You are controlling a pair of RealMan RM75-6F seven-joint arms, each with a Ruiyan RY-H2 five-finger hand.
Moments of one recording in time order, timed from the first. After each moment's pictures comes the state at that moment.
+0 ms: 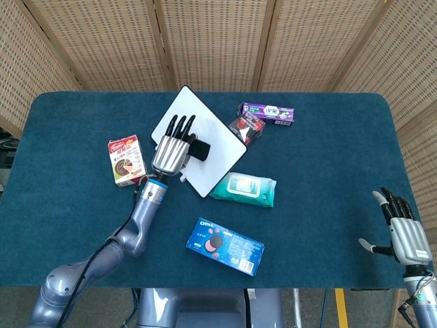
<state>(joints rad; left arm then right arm) -1.03 -2.08 -0.32 -0.53 1.31 1.08 0.20 0.14 -1.12 0.08 -1.55 -1.43 1.35 0.19</state>
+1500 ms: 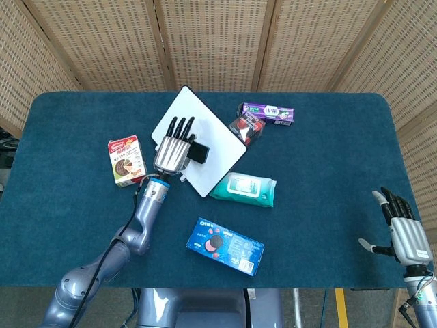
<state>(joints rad) -1.07 -2.15 -0.32 -0.38 1.28 1.02 0.18 0.14 -1.12 0.08 -1.55 -1.44 1.35 0.20</state>
